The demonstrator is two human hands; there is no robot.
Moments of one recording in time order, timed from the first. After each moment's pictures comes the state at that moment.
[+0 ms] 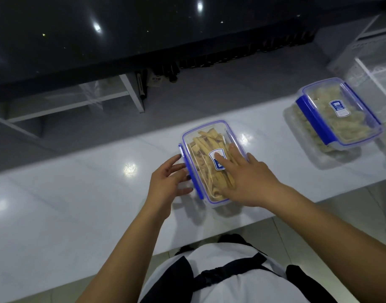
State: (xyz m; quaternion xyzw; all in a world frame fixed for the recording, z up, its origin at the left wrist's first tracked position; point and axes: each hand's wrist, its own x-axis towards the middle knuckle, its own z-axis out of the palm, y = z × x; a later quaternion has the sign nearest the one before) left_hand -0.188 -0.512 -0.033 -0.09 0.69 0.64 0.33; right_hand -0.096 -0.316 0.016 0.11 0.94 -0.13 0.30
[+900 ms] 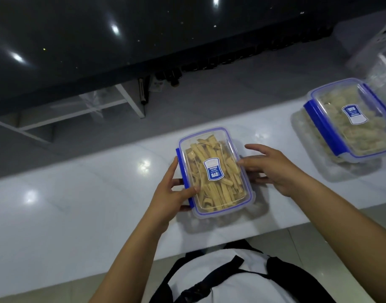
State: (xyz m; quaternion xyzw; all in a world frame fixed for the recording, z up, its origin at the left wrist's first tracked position) left_hand -0.173 -0.492 -0.022 -0.03 0.75 0.55 0.37; right_hand -0.109 -0.227 -0.016 0.38 0.63 -0.66 0.17
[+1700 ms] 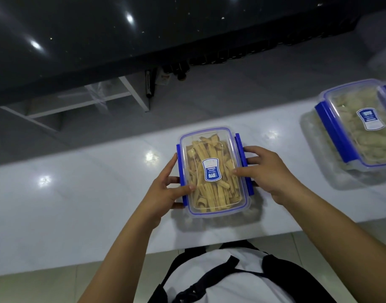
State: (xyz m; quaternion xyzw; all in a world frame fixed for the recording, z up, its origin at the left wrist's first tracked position) left_hand -0.176 -0.493 -0.011 -0.06 0.76 0.52 0.39; right_hand -0.112 -0.240 -0.019 0.34 0.67 -0.65 0.14
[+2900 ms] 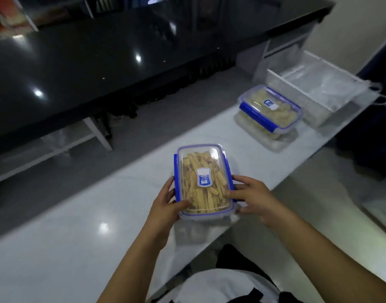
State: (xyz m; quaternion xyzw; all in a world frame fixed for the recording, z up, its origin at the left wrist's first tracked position) left_hand -0.174 -0.524 -0.027 0.07 0.65 0.58 0.48; right_hand -0.013 -0.340 -0.014 0.48 0.55 -0.68 -0.02
